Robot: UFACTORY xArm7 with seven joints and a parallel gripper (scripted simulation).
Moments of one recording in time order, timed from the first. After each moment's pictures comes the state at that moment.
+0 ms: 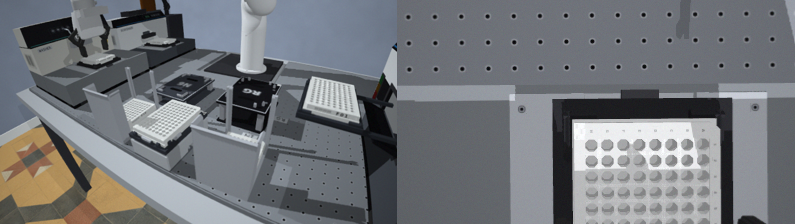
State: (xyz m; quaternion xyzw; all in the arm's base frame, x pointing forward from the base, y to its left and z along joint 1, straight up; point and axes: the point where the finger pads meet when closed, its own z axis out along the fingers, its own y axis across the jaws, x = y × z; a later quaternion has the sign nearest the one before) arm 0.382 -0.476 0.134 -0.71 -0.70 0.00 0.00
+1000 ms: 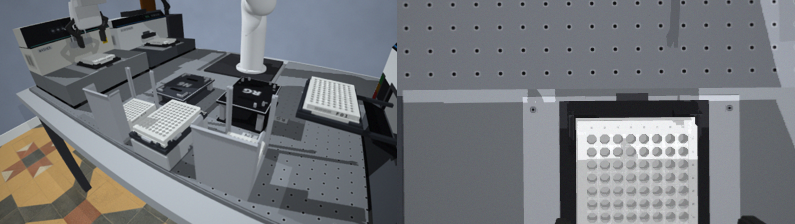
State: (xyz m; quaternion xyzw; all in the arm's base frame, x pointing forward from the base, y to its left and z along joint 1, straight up) arm 0.383 -0.476 0.169 -0.71 -0.70 0.00 0.00
